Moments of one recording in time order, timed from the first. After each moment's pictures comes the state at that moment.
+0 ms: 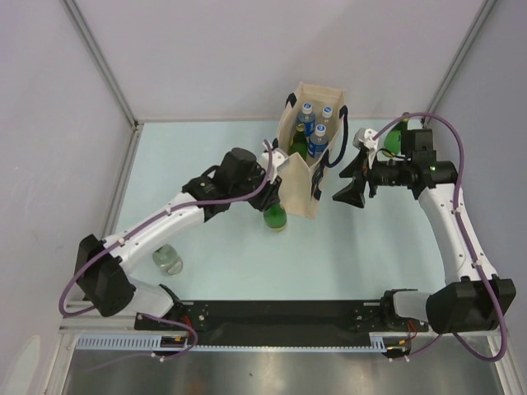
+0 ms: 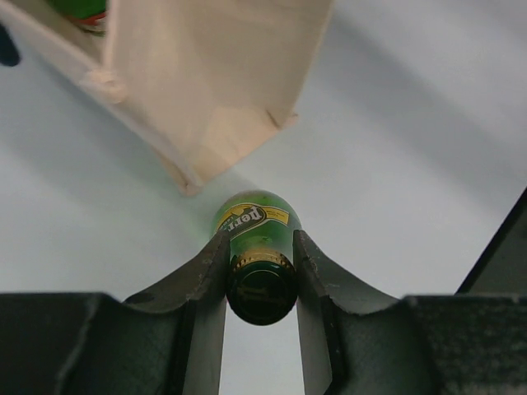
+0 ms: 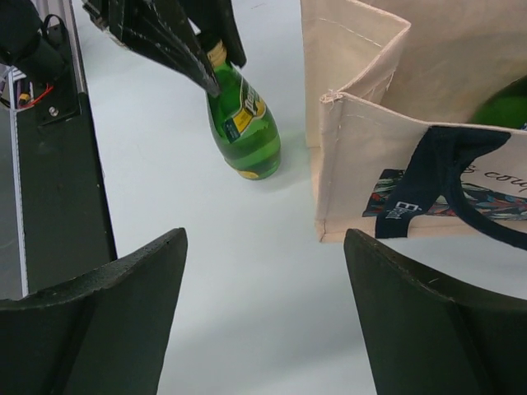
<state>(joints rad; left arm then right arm) -0.72 1.39 1.21 -0.44 0.19 0.03 0.06 1.26 1.30 -0.87 -1.06 -0.68</state>
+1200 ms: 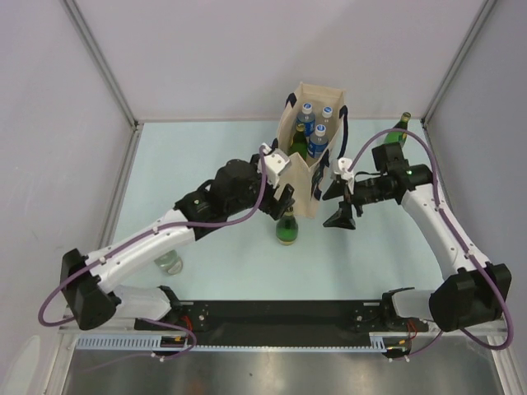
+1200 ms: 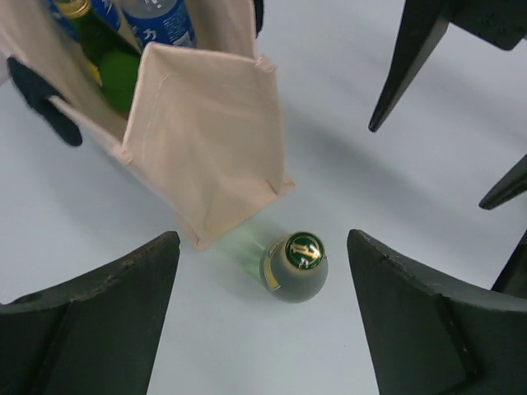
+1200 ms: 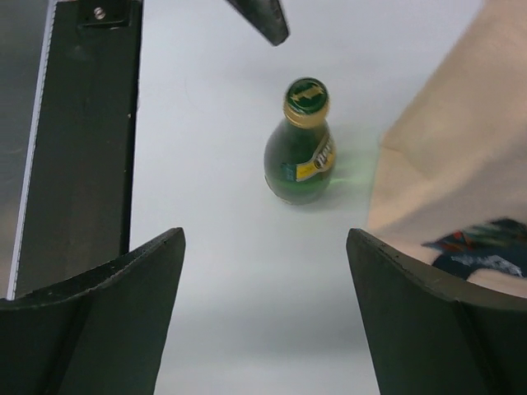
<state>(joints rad) -0.88 1.29 1.16 -0.25 0.01 0.02 0.20 1.28 1.21 -1.01 -1.06 -1.01</state>
